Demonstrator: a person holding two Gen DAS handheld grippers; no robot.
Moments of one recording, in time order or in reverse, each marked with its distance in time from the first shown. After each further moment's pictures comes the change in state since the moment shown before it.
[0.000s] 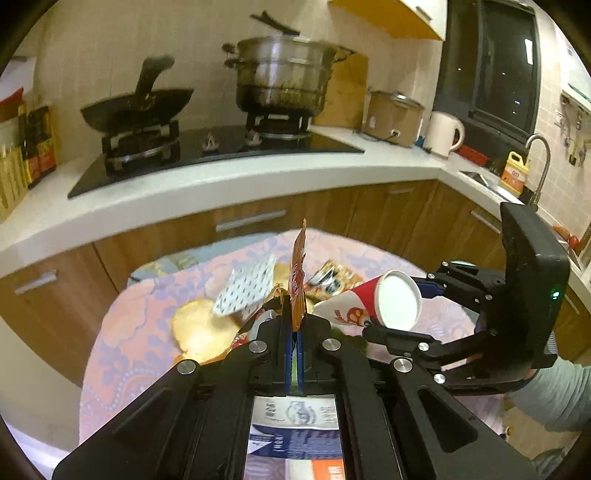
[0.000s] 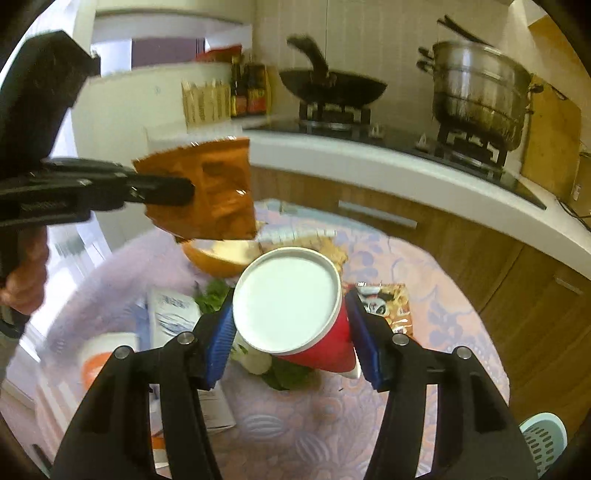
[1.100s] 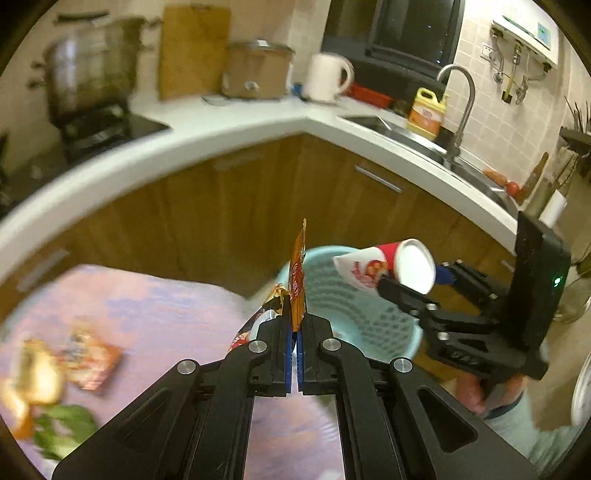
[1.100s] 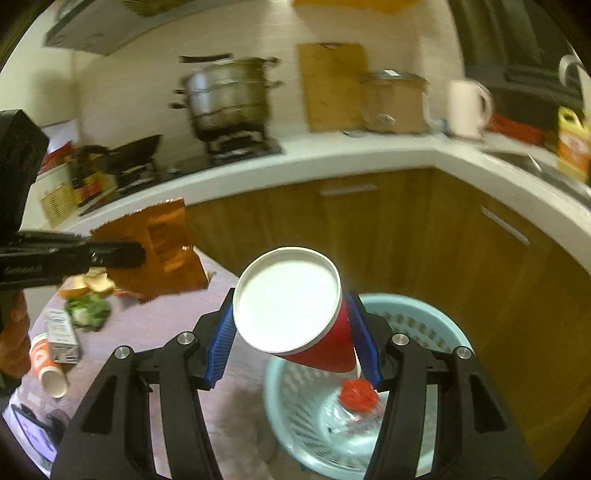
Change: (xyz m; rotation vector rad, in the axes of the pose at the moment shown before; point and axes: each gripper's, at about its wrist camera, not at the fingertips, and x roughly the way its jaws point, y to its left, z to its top) left arm 0.129 -0.284 0.040 0.177 0.210 -0.320; right arm -0.205 -0.214 -0.148 0.499 -0.088 -0.455
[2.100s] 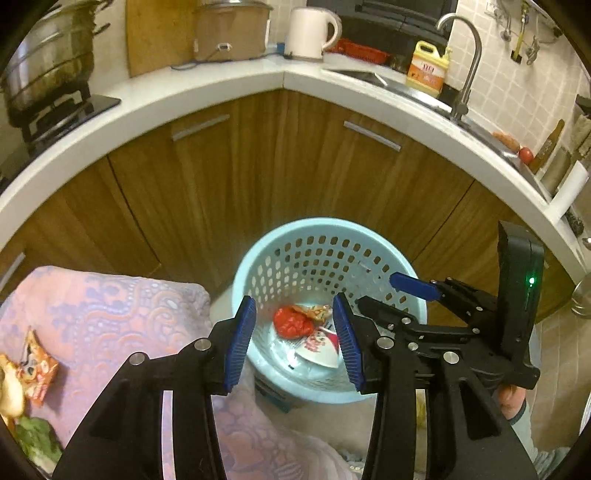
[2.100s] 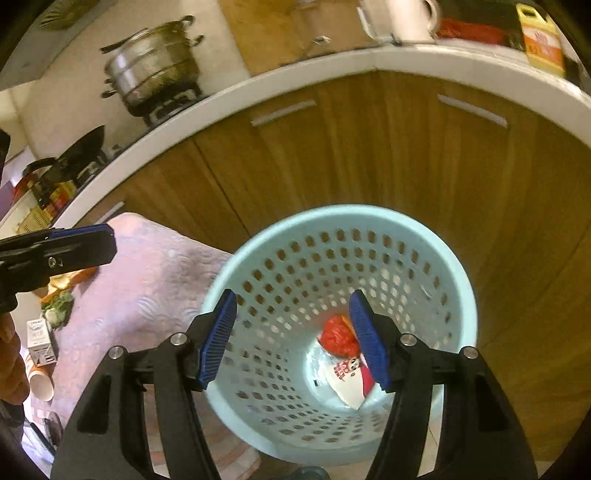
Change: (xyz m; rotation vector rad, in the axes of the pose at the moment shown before) left arm 0.070 -0.042 0.006 0.048 0.106 0.042; right arm 0.042 -0.074 -0.045 0.186 0.180 0.002
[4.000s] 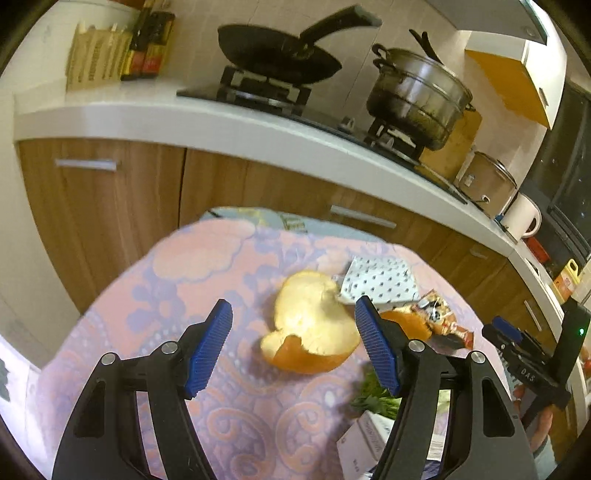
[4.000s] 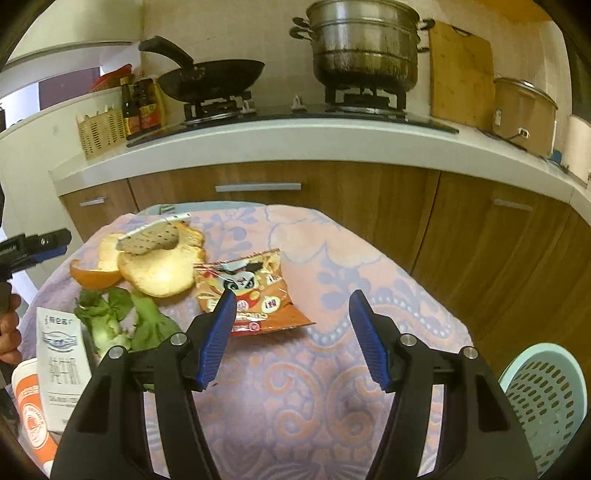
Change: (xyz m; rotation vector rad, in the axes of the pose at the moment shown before) left arm -0.212 0.367 -0.243 -0.691 -0.380 0.363; right arm 0.104 0.321 0.004 -0.444 -0.053 0.144
